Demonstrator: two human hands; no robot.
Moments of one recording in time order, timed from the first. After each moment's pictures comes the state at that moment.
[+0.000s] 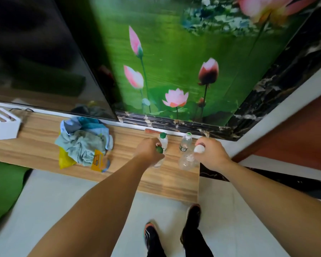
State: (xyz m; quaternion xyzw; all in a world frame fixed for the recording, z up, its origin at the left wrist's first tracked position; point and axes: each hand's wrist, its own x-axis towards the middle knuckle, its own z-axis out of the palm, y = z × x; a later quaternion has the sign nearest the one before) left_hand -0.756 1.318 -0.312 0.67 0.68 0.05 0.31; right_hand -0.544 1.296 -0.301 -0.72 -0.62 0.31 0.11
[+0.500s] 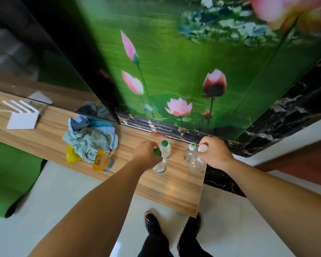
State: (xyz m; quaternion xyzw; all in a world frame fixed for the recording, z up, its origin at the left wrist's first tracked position) left_hand -0.722 1.376 -0.325 0.60 0.74 0.02 0.32; right_hand -0.492 1.397 -0.331 -0.67 -0.64 0.35 0.09
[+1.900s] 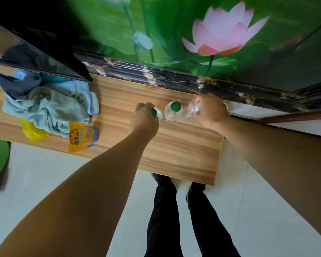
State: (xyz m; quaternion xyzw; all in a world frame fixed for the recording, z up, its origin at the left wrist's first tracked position) left_hand -0.778 1.465 -0.536 0.56 0.76 0.02 0.33; right_hand -0.580 1.490 -0.537 -0.71 -0.64 0.30 -0.03
